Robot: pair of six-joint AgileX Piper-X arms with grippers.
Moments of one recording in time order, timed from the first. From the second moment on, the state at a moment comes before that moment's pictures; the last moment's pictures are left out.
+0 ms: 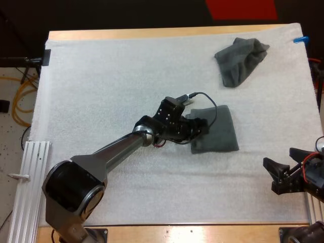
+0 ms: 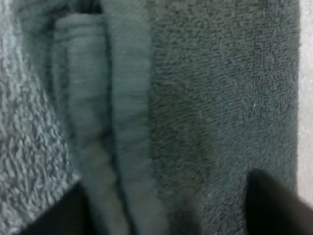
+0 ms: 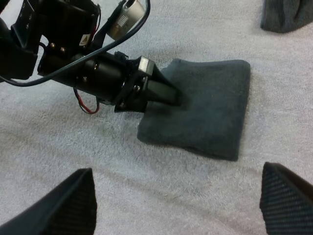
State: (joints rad) left arm -0.61 1.83 -1.01 0.20 0.46 -2.62; right arm 0.45 0.52 -0.93 1.15 -0.11 -1.64
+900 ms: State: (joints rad) left arm -0.18 1.67 -1.01 0.94 0.14 -1.68; right arm 0.45 0.60 -0.71 0.72 -0.49 -1.35
